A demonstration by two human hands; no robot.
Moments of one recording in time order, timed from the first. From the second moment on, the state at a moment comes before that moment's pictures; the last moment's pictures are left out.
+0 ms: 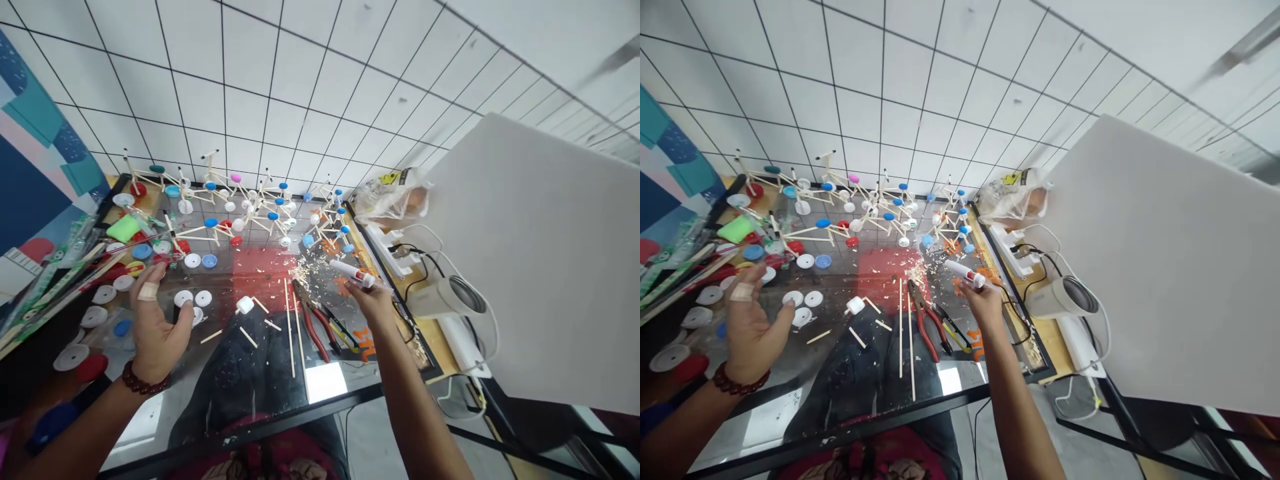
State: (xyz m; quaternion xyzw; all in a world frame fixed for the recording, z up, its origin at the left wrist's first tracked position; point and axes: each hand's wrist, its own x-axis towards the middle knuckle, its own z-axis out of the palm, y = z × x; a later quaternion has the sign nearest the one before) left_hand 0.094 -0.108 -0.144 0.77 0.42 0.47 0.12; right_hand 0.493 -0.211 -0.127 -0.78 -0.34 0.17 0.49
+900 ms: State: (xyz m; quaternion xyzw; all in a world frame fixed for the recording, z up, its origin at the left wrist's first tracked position) left_hand 0.128 -0.081 -0.132 0.85 0.32 0.35 0.25; right_hand 0.298 -0.243 -0.142 -0.68 -0.69 0.04 0.24
